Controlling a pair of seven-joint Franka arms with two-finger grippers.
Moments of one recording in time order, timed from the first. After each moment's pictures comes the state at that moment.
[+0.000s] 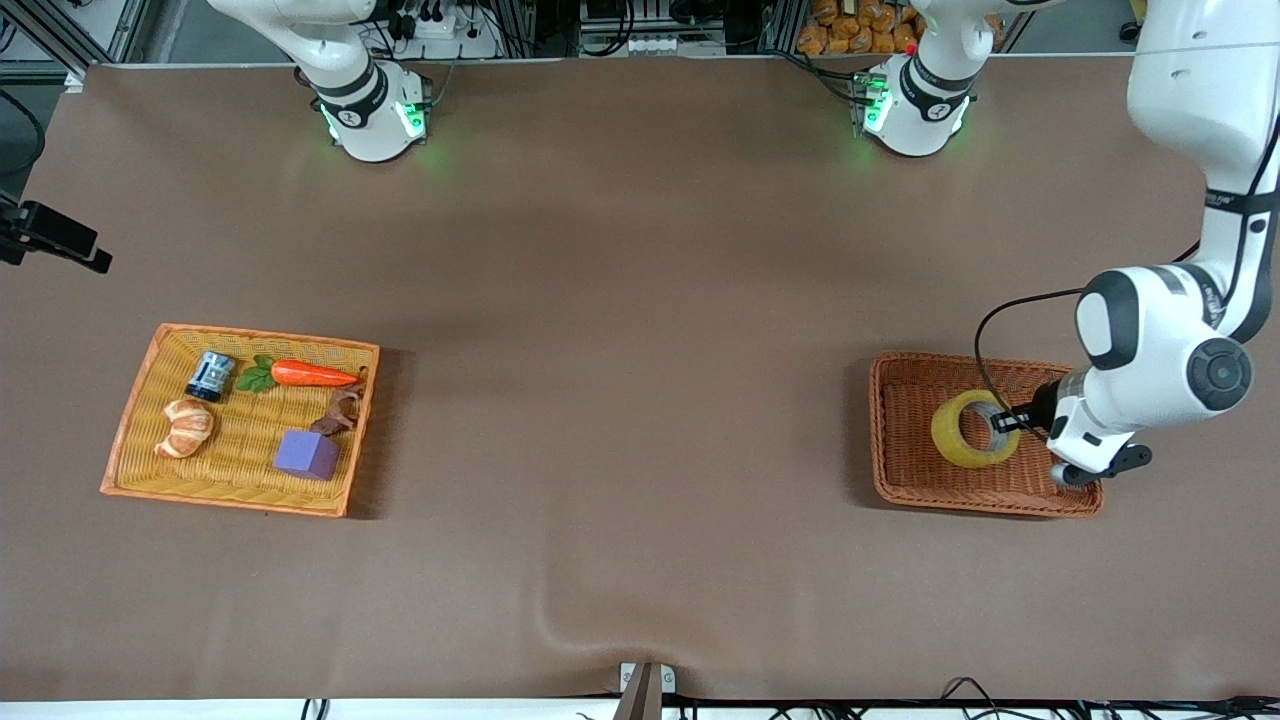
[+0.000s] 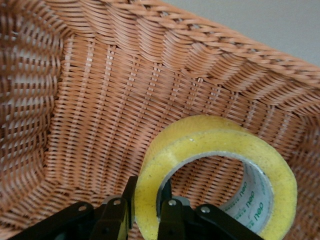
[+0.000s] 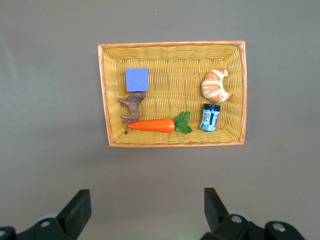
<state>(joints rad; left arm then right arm) 0.07 0.51 -0.03 -1.80 -0.06 2.20 -0.18 -0.07 0.02 -0.04 -1.50 0.01 1.48 0.01</state>
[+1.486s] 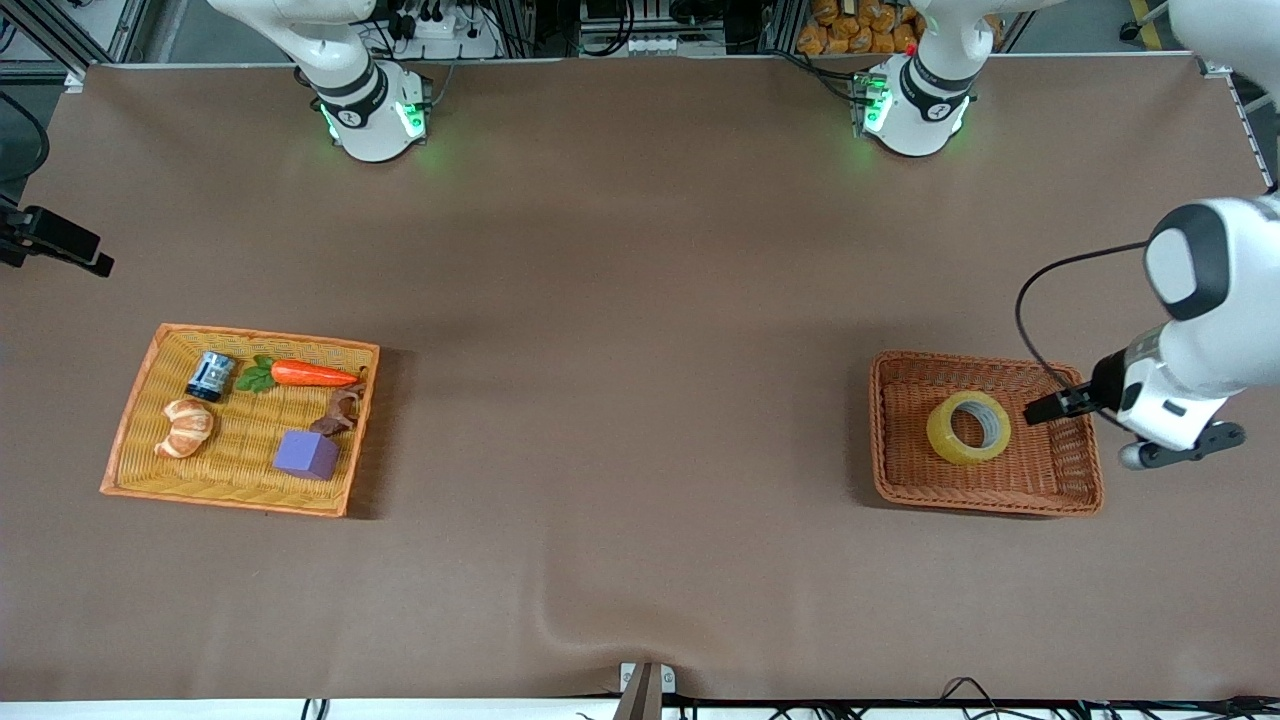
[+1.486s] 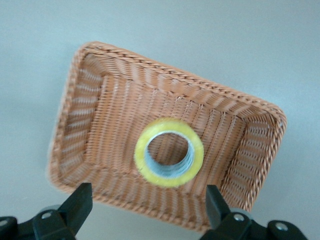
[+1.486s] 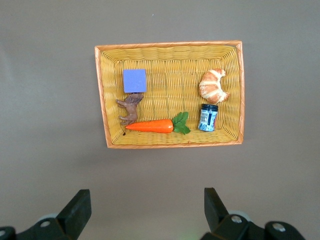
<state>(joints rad) 0.07 0.29 -0.03 -1.73 -0.02 2.01 -0.18 -0.07 0.03 -0.04 -1.50 0.00 1.48 0.03</state>
